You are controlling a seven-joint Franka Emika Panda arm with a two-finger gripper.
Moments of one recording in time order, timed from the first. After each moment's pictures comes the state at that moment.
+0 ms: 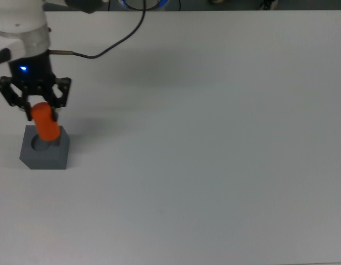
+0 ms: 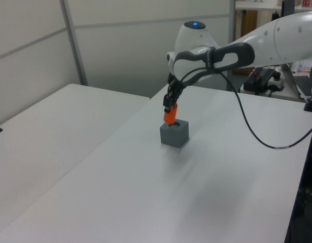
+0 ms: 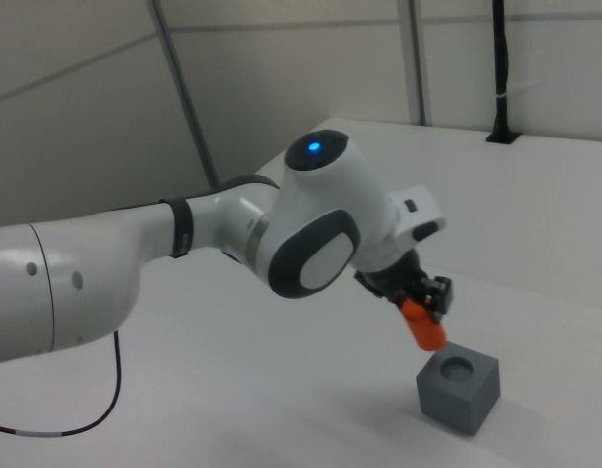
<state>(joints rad) -0.19 0.26 -0.09 -1.70 0.07 2.33 -0.34</state>
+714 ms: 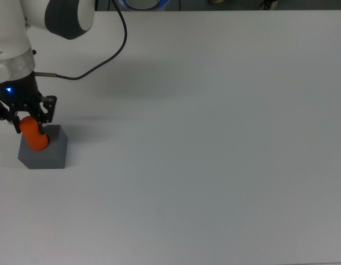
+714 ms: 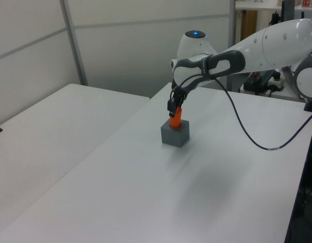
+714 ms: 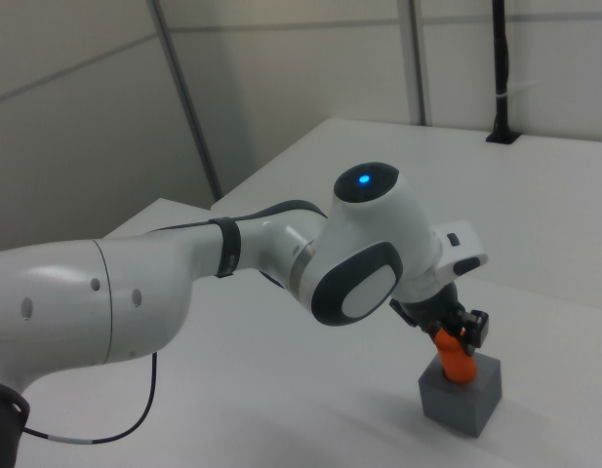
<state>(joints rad) -0.23 0.38 -0.08 -1.64 0.07 2.35 -0.34</state>
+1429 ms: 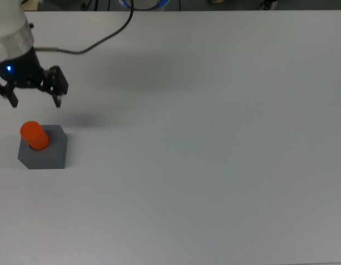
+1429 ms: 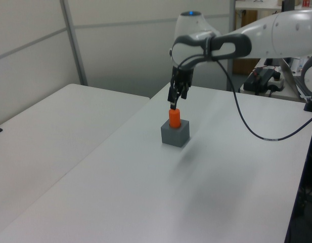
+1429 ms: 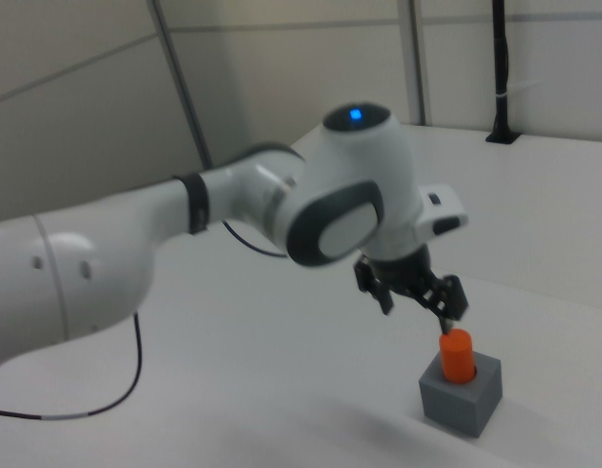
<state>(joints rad) -0.23 0.31 -0.07 -1.51 0.07 1.99 -0.34</state>
